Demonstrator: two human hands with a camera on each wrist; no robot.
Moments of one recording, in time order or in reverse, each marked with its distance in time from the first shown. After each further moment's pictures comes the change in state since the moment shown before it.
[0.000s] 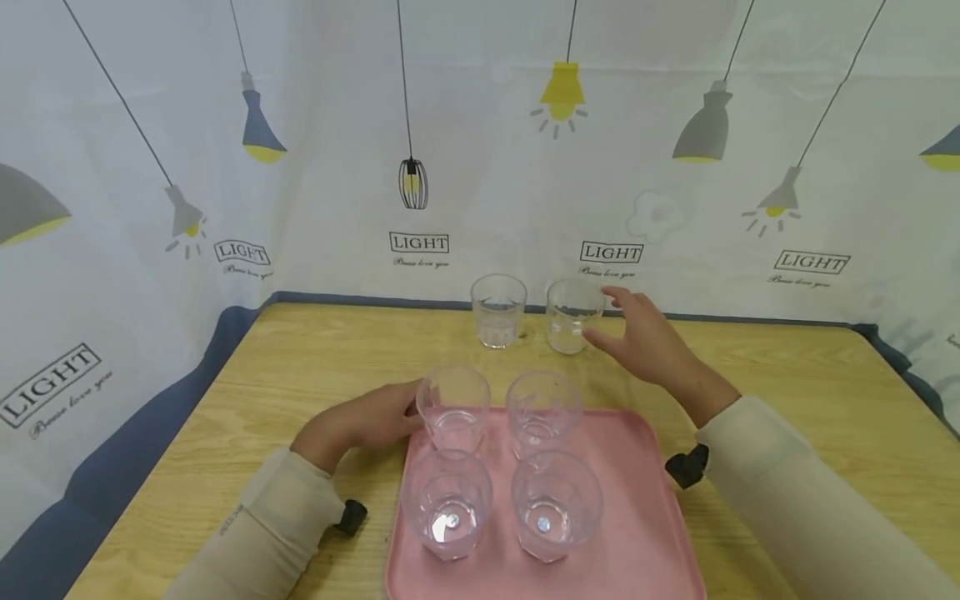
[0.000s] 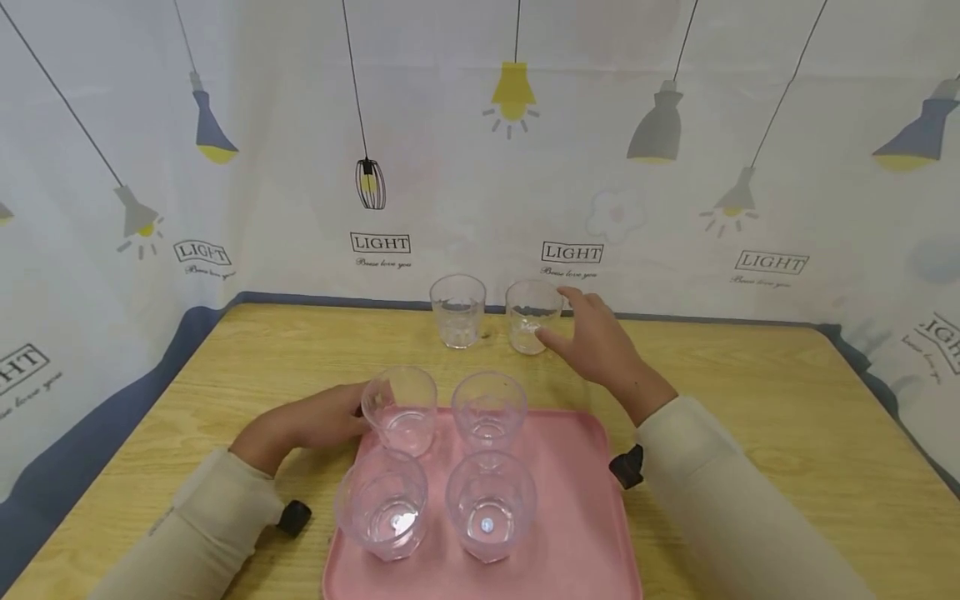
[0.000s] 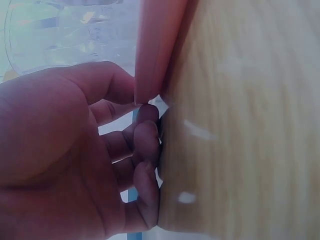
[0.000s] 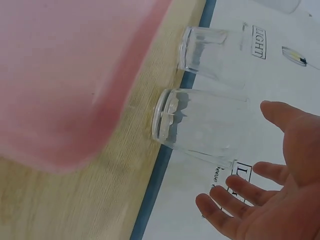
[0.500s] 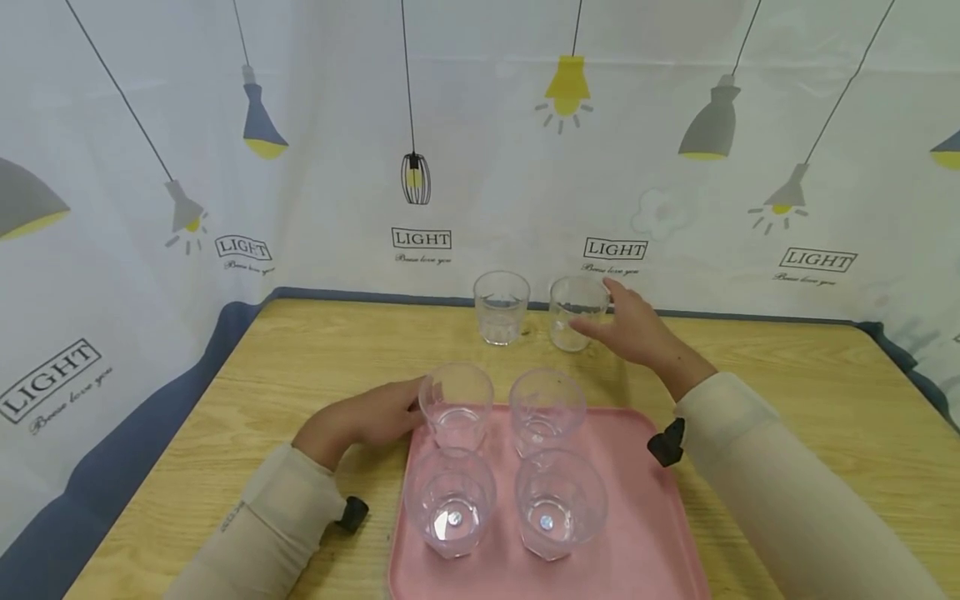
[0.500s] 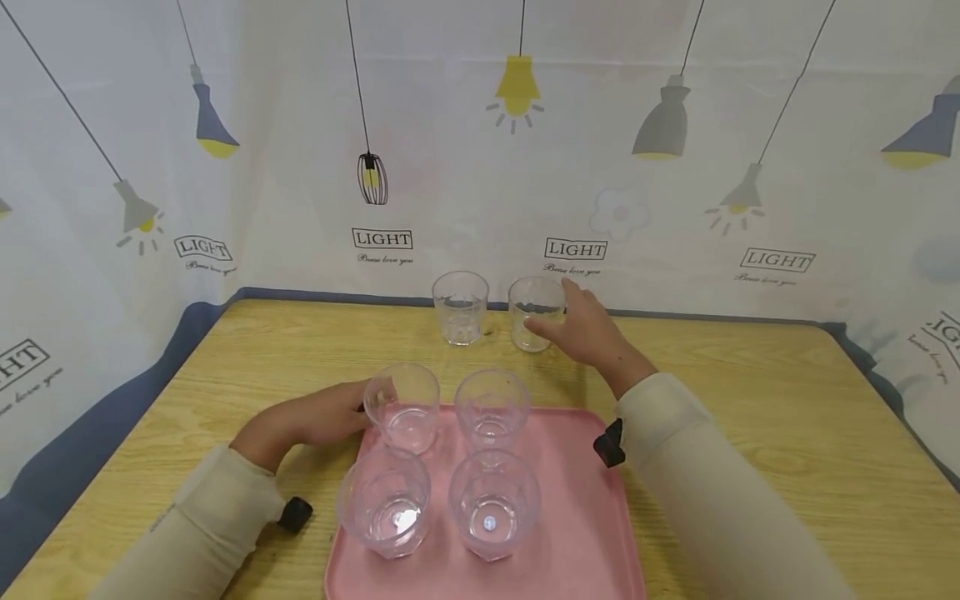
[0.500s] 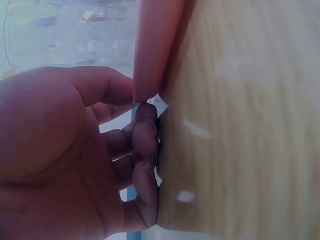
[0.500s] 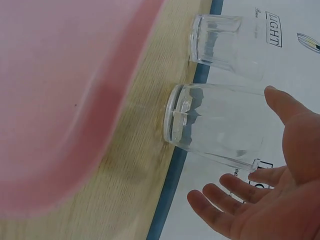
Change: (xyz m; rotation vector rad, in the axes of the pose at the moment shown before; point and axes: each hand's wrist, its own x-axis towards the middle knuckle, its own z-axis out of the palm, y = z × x) left_hand 0.000 -0.003 0.001 -0.005 -0.023 0.034; right_hand 0.030 0.006 0.010 0.055 -0.098 0.113
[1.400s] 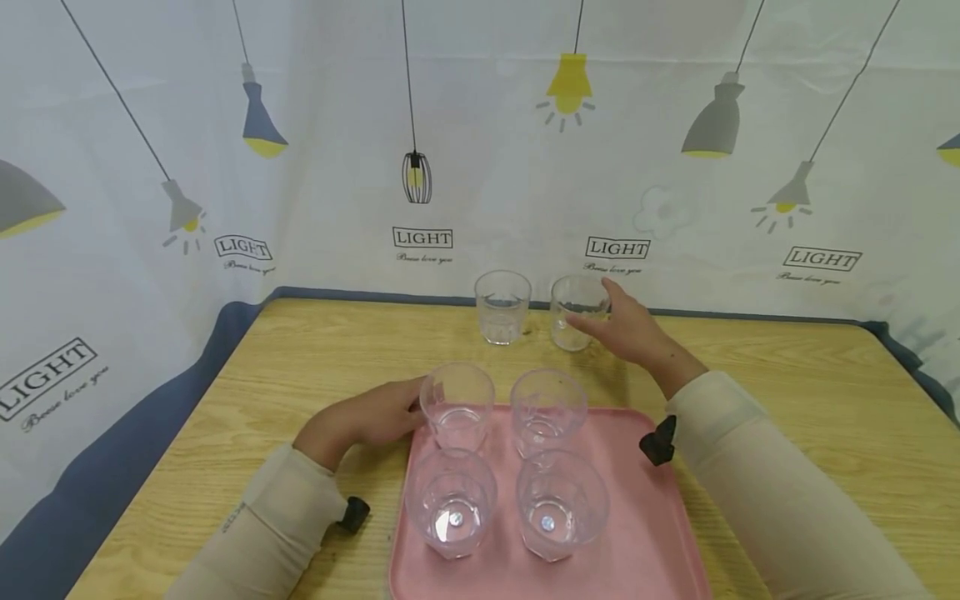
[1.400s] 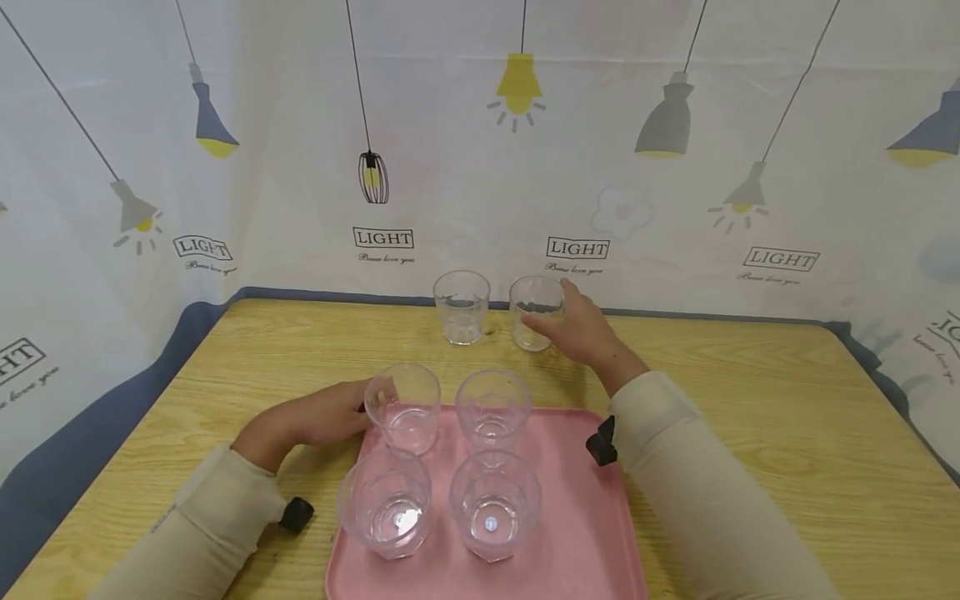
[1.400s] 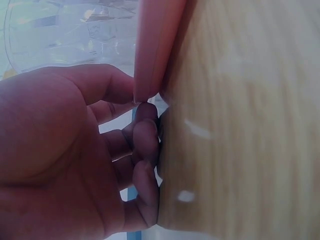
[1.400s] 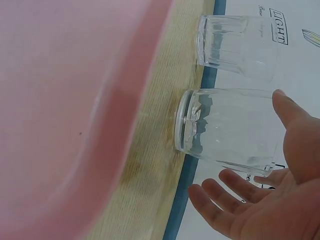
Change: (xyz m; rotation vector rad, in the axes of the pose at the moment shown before) left_hand 0.003 -0.003 0.001 -0.005 0.009 0.003; right_hand 0.013 0.003 0.012 0.061 0.004 0.051
